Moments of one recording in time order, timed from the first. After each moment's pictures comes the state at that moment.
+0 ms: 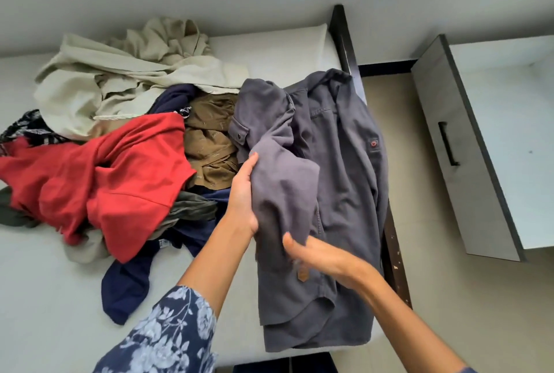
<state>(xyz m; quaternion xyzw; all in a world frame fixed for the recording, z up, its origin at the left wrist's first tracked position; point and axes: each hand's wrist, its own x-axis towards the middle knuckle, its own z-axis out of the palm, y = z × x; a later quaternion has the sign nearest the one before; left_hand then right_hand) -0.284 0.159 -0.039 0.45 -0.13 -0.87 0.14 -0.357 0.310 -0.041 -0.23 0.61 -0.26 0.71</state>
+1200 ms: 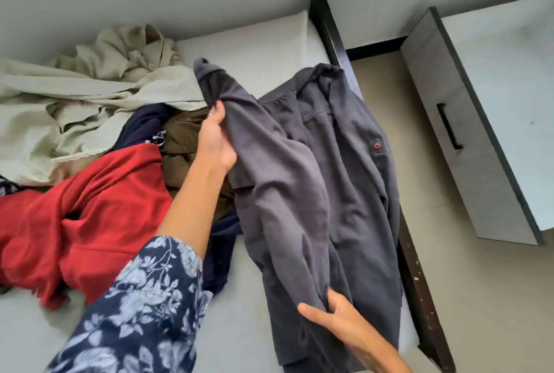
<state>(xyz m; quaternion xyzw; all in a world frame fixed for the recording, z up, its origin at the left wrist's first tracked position) -0.366 0.001 -0.103 0.43 -0.22 -0.83 0.27 -0.326 0.353 -0.100 0.00 0.66 -0.35 0.67</state>
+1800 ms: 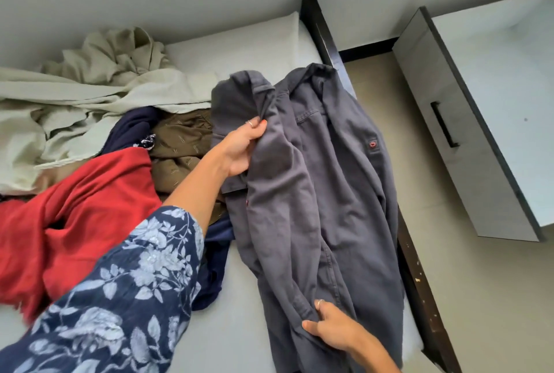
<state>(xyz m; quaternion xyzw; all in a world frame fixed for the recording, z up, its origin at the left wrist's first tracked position) -0.383 0.025 -0.114 0.41 -0.39 -0.83 -0.01 -0.313 0.371 -0.177 -0.07 0.71 -0.16 0.68</state>
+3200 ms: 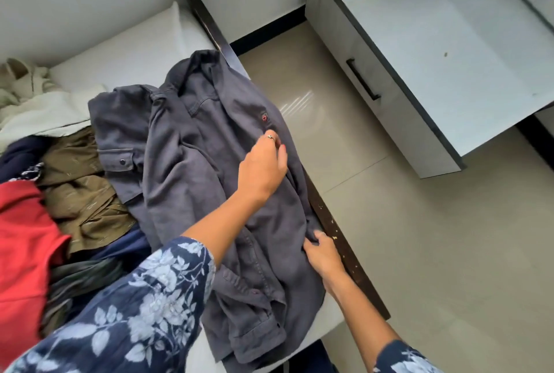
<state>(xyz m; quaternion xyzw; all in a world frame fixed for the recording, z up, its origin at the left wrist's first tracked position) -0.481 0.265 -0.127 0.28 -0.92 -0.29 -0.02 -0.415 0.444 -0.187 0.16 0.77 -0.41 0.47</state>
